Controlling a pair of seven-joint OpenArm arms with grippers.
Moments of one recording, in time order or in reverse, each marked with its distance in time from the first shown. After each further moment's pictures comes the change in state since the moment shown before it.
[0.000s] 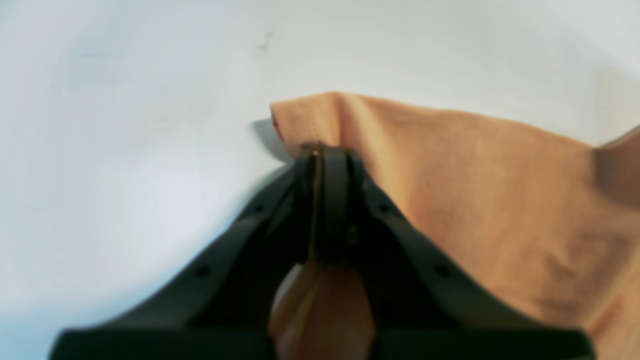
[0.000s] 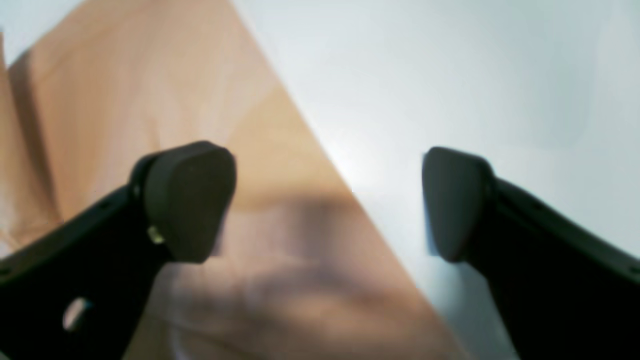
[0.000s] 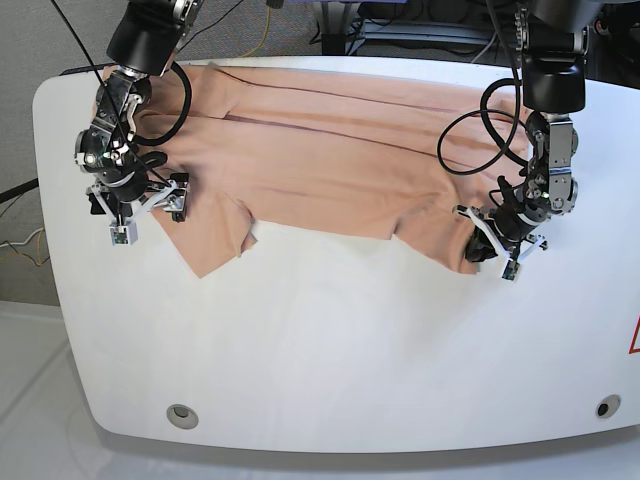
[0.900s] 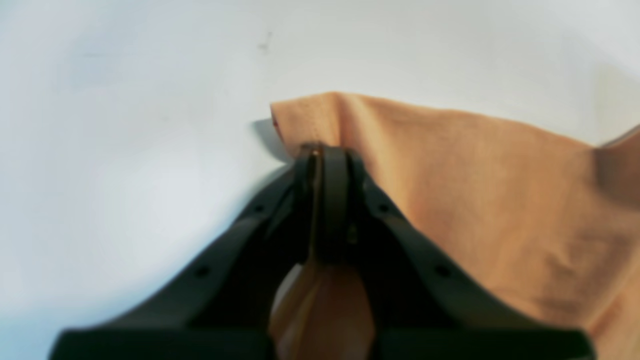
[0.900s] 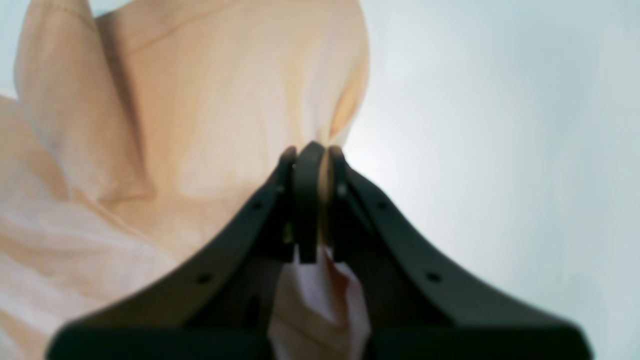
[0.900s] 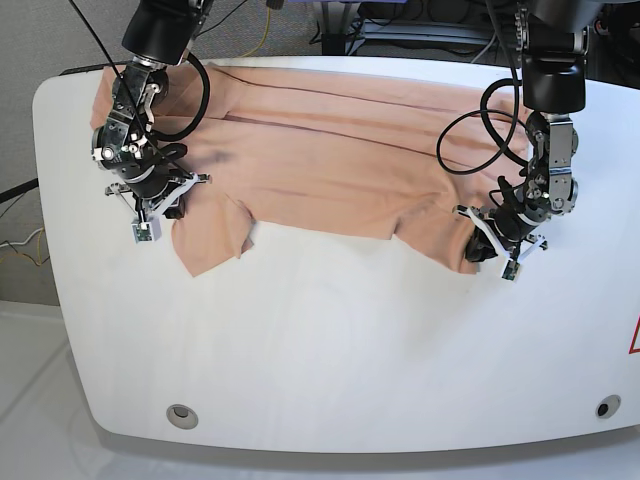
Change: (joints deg) left arm 0.0 0.0 0.0 0.0 0.0 0.0 0.1; right arm -1.4 -2.6 -2.2 3.9 -0.1 1.6 -2.0
